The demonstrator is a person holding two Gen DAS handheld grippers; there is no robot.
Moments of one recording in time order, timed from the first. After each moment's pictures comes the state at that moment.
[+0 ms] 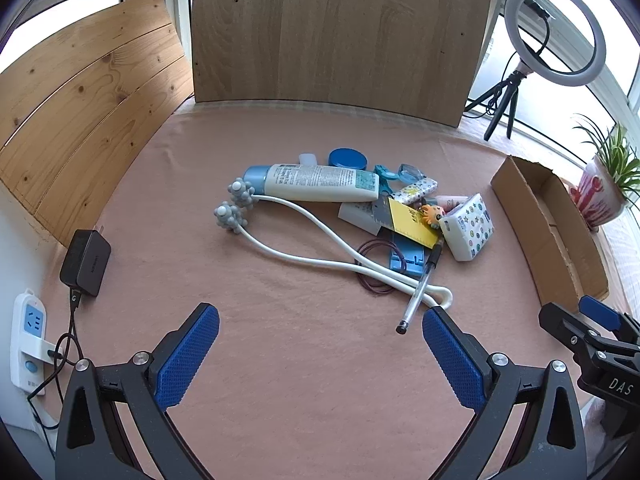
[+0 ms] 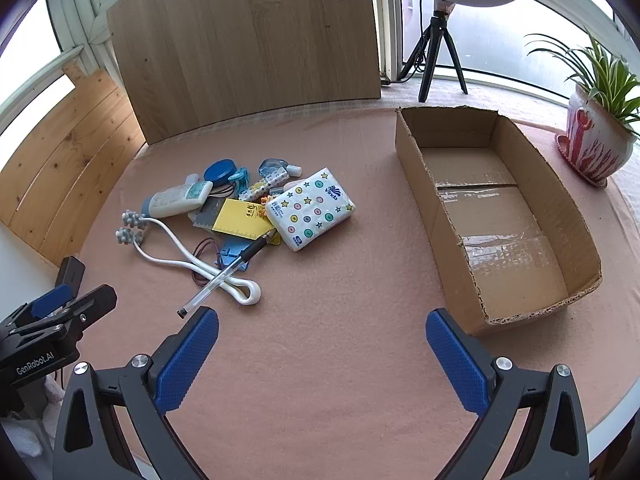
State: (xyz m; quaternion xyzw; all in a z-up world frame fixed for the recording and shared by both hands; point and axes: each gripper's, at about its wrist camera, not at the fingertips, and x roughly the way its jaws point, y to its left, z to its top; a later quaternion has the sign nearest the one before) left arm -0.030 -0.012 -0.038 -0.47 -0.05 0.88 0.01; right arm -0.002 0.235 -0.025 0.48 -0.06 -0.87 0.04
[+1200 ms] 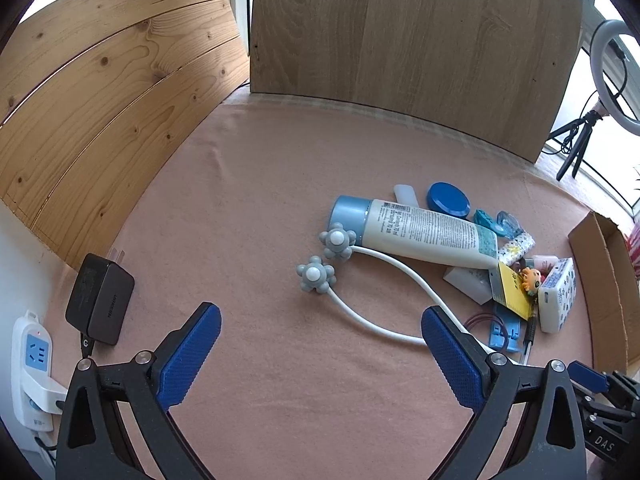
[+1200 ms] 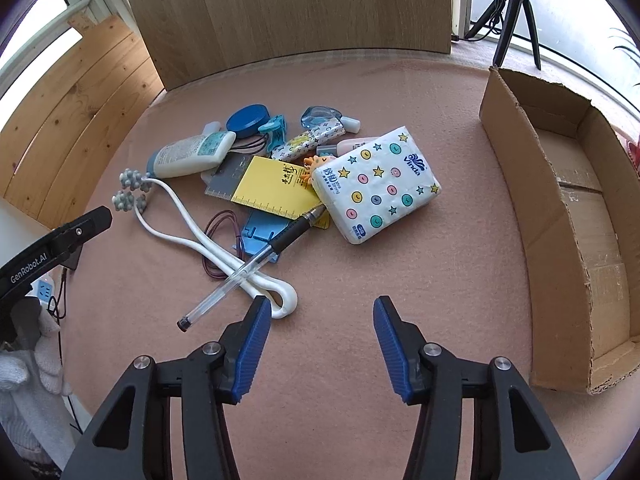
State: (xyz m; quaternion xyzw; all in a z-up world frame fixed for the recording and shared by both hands) left arm -0.106 -0.092 -0.073 -0.48 -0.08 0.87 -0.07; right arm -0.058 0.196 -0.077 0.55 -0.04 -0.82 0.11
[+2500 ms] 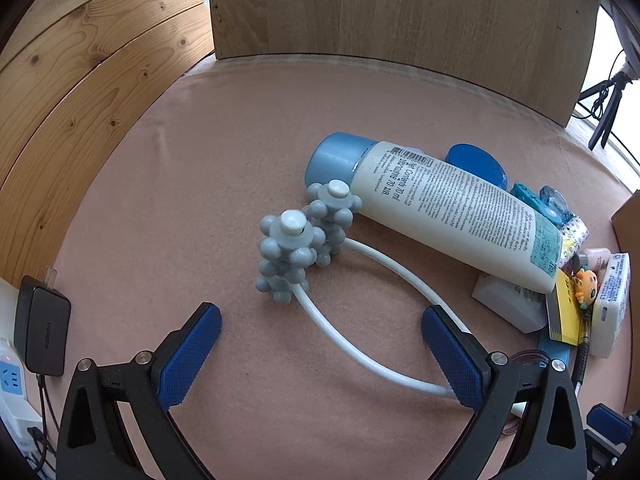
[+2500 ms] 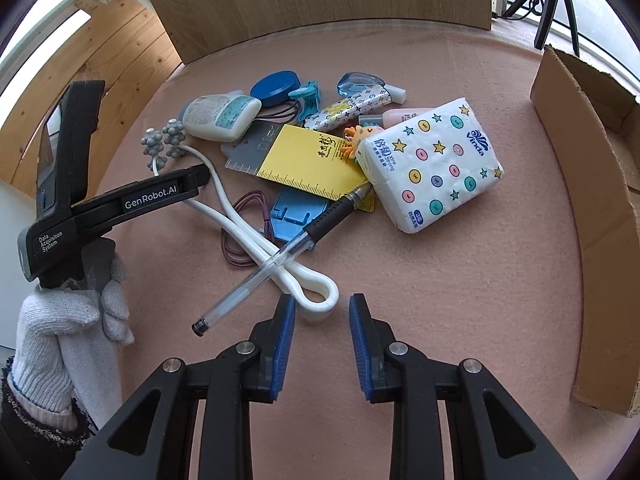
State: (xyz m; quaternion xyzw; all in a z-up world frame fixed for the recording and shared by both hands) left arm -0.170 -0.061 -0.135 -0.52 -0.04 0.85 -0.07; right arm -0.069 0.176 -0.091 0.58 -0.05 -0.80 0.16
